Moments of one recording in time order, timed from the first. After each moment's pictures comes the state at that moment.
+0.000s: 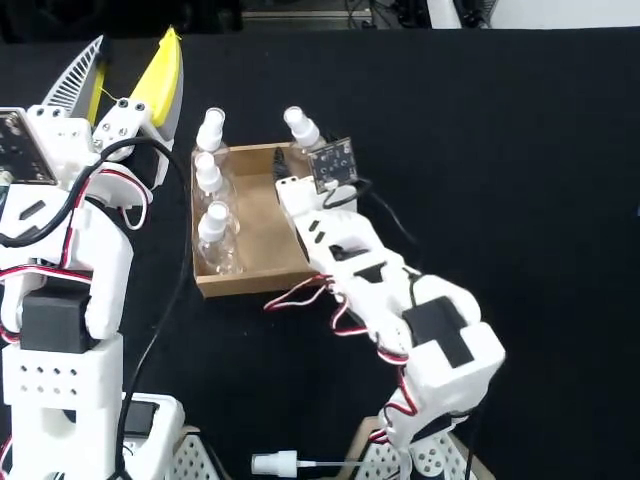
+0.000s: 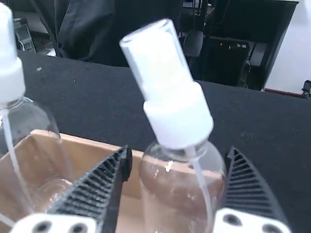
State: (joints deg) left arm -1.8 -55.3 26.0 26.9 5.6; right arm -21.2 12.5 51.2 -41.1 -0.3
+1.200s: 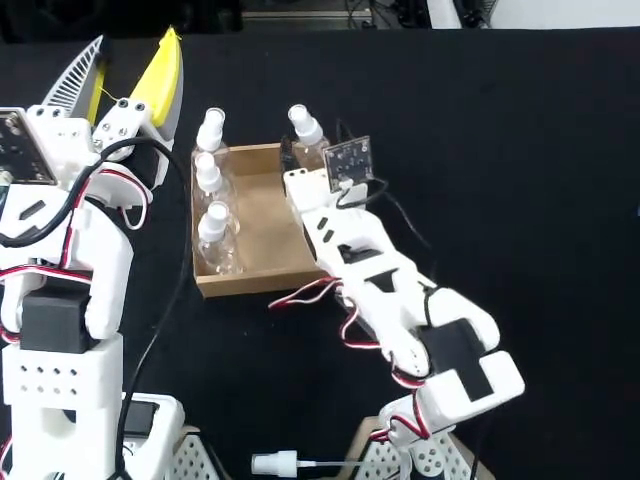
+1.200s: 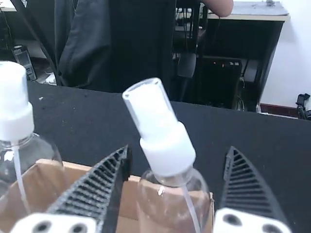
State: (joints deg) left arm -1.8 -55.3 26.0 26.9 5.6; right arm -20.0 4.1 54.8 -41.1 -1.3
